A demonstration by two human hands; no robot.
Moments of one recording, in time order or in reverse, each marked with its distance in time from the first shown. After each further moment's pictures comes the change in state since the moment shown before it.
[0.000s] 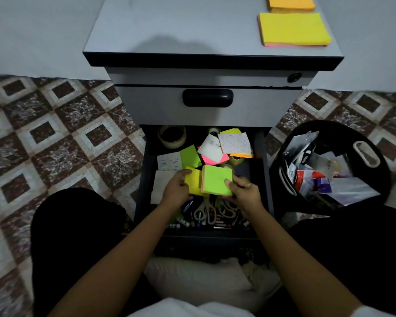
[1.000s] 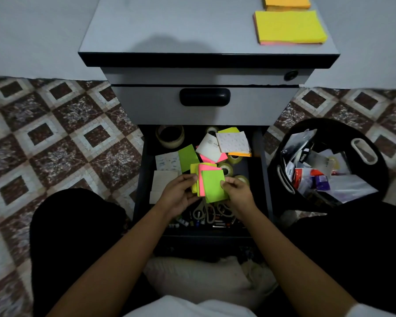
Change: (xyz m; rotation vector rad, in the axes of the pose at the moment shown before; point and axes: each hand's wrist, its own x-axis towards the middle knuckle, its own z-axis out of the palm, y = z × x) left_hand -0.008 0.010 0.006 -0.669 -0.134 -0.219; right_hand 0.002 0.007 0.014 0.076 0.031 0.059
